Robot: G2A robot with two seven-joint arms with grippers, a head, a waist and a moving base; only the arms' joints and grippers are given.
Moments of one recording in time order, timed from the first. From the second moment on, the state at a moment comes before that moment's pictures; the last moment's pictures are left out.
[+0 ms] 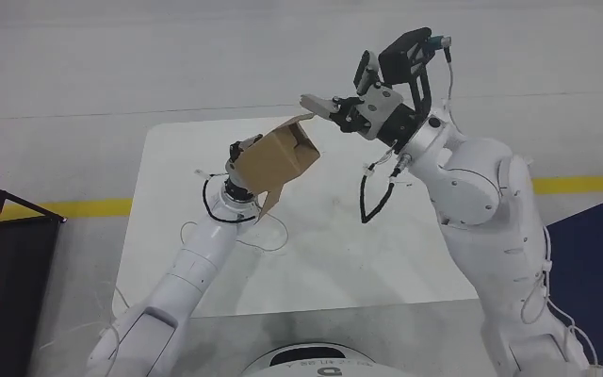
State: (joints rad) left arm 1.00 -1.41 -0.98 -0.98 -1.71 0.28 -1.54; right arm -1.04 -1.21 1.22 -2.06 -0.73 -0.12 0.66
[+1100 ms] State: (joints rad) left arm 1.00 -1.41 -0.98 -0.98 -1.72 0.28 -1.54; right arm -1.04 -1.19 1.16 -1.98 -0.65 -0.16 0.90
